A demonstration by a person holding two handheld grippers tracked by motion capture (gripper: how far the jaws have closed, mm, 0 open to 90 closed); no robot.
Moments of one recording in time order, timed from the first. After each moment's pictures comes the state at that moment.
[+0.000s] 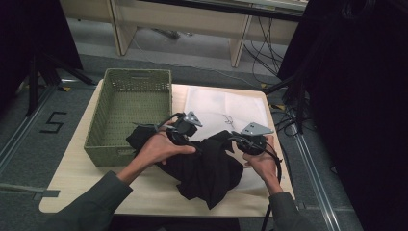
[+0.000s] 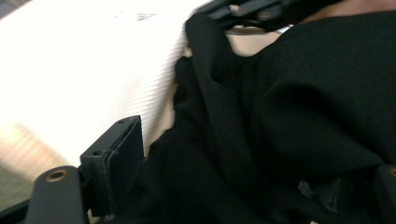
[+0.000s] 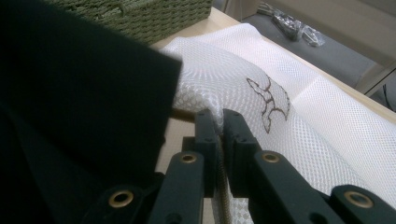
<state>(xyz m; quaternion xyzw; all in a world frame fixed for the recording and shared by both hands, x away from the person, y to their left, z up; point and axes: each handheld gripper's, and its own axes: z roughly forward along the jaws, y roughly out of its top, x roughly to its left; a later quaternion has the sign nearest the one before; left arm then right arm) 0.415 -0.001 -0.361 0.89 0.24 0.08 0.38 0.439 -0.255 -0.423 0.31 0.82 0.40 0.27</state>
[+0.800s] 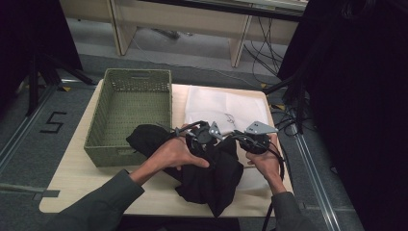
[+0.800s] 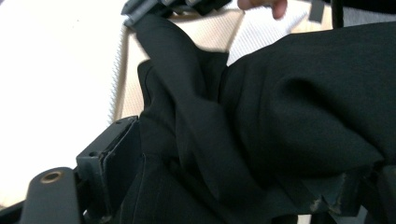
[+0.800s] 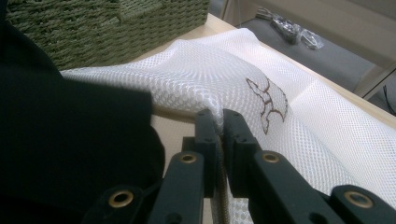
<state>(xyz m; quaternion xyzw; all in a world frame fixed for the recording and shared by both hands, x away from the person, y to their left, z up) 0.393 -0.039 -0.348 0.93 0.17 0.08 0.32 0.439 -0.262 -0.417 0.31 0.81 0.41 0.28</state>
